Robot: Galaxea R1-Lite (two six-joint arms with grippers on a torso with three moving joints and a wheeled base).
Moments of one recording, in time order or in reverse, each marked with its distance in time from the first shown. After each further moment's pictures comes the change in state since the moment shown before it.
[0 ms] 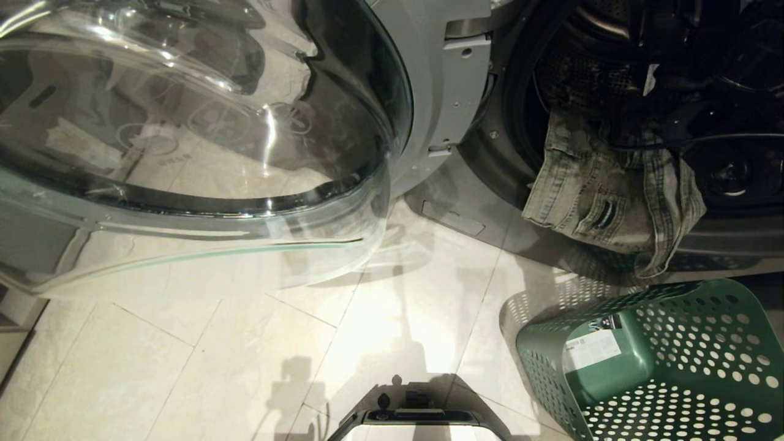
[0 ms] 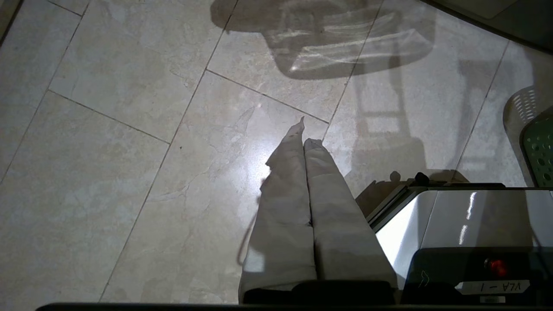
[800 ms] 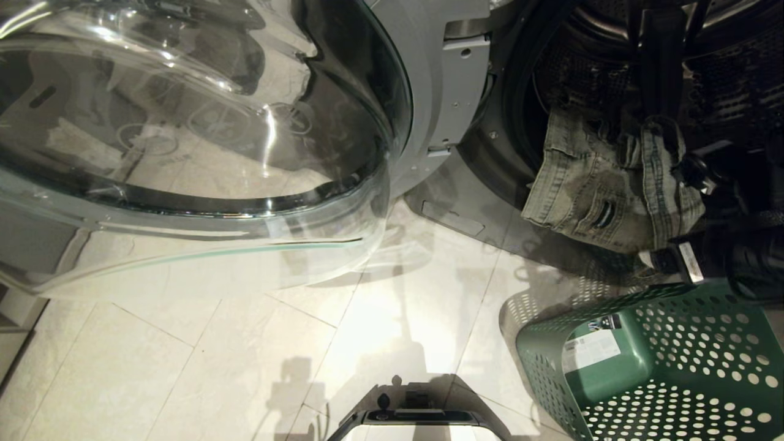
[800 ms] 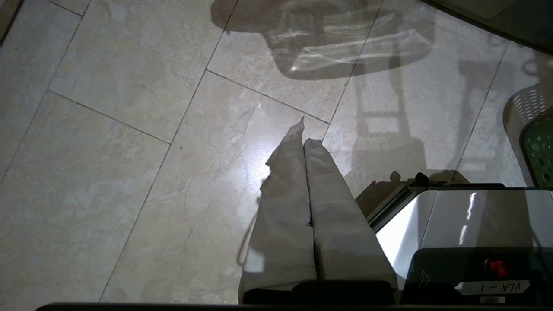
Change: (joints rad) left arm 0.000 0.000 0.000 0.000 0.000 0.000; right arm 0.095 -0.497 0.513 1.019 0.245 0.208
